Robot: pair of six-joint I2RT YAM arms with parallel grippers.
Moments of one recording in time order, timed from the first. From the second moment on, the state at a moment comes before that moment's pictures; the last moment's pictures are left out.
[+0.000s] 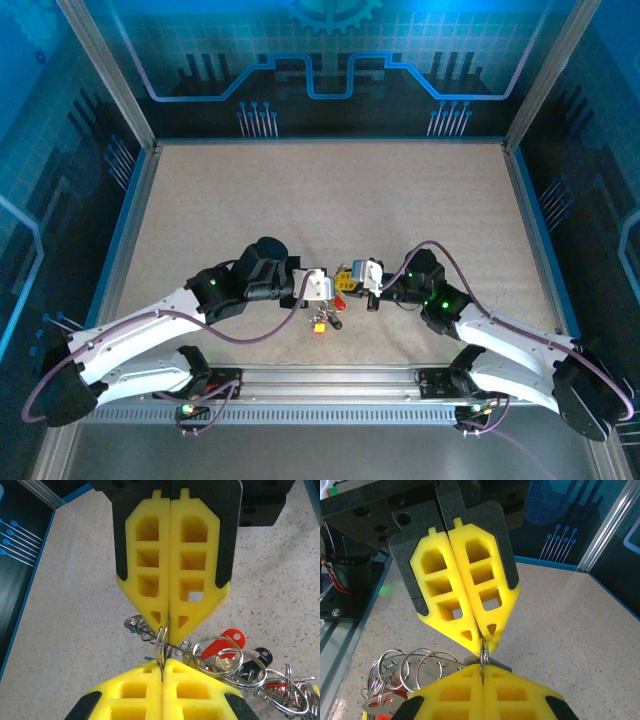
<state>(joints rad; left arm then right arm) -0.88 1.05 0.80 -0.34 0.17 0.72 0.73 1.00 0.41 0.38 -0.58 -0.38</state>
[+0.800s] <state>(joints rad) -0.87 0.98 0.65 -0.11 0.17 0.69 0.73 0.98 0.38 0.43 -0.56 -0.36</state>
